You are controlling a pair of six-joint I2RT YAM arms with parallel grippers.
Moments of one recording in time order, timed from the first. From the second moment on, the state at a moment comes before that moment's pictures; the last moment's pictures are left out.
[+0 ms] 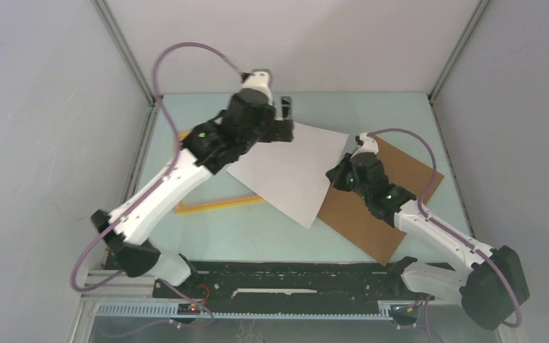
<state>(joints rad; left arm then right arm) -0.82 1.54 1.74 -0.72 -0.36 -0.47 0.65 1.09 0.72 -0.13 0.23 0.69</state>
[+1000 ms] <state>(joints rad) -0.75 1.01 1.37 -0.84 -0.66 -0.30 0.27 2.07 1.73 -0.39 -0.85 0.28</state>
